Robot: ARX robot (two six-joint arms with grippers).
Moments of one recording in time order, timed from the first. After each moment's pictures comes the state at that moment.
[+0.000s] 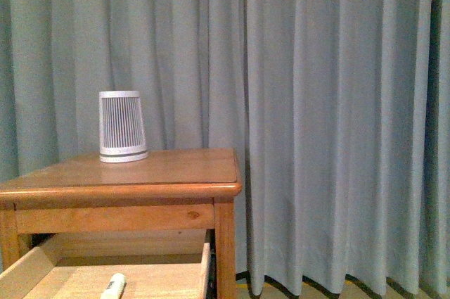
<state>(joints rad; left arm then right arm) 0.00 0.01 0.01 0.00 0.00 -0.01 0.00 0.00 0.01 0.00 0.00 0.00</state>
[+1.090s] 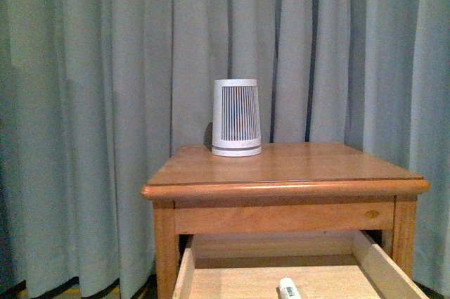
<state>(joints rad) 0.00 0.00 0.01 0.00 0.00 0.00 0.09 0.53 0.18 0.21 0.49 0.13</state>
